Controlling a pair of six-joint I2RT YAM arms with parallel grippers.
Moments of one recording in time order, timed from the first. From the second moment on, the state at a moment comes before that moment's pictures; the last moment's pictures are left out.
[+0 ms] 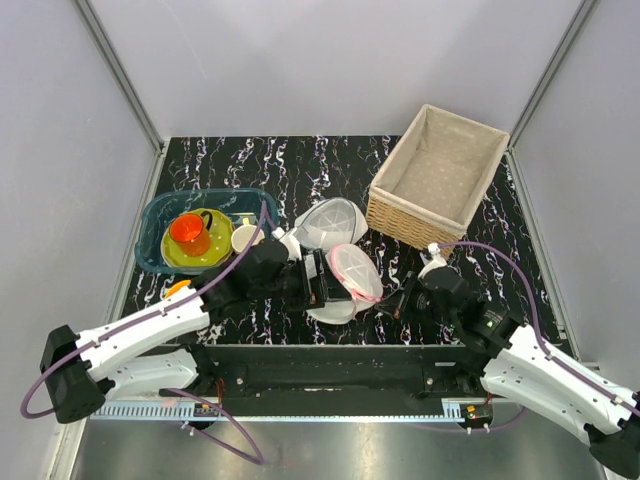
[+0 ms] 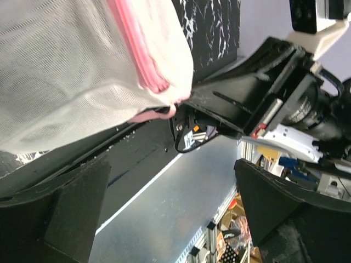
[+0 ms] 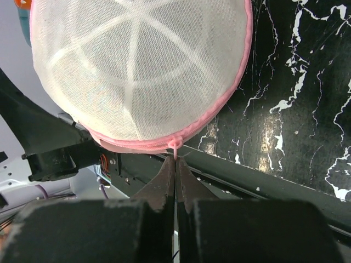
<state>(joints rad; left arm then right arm) -0.94 1.01 0.79 -0.35 0.25 -1.10 0.82 0.63 0.51 -0.48 -0.02 1.06</state>
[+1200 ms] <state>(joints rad) -0.88 1.48 1.30 -0.54 0.18 -0.78 0.82 0.44 0.55 -0.63 -0.08 1.06</state>
